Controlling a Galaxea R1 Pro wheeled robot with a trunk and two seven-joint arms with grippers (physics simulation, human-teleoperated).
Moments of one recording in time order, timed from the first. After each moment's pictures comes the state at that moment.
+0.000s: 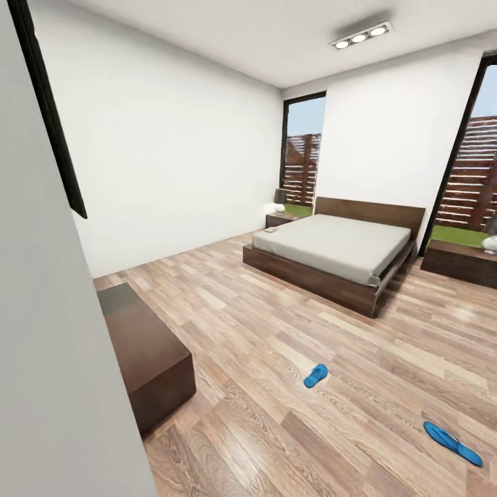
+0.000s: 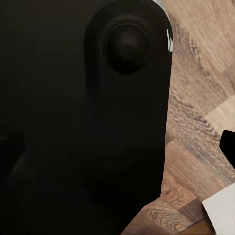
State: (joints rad) left arm 0.00 0.03 -0.01 0.00 0.00 -0.10 0.01; right arm 0.00 -0.01 0.00 0.00 0.00 -0.01 0.01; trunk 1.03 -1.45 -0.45
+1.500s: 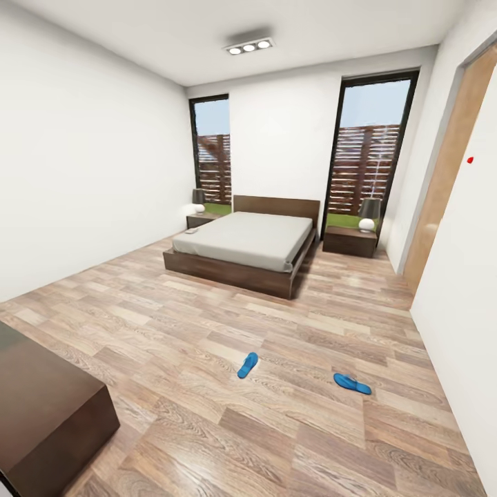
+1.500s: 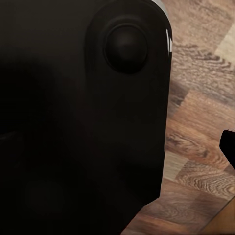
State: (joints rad) left arm 0.00 0.03 -0.01 0.00 -0.01 -0.10 0.01; right arm 0.00 -0.01 0.00 0.00 0.00 -0.01 0.01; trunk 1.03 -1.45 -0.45
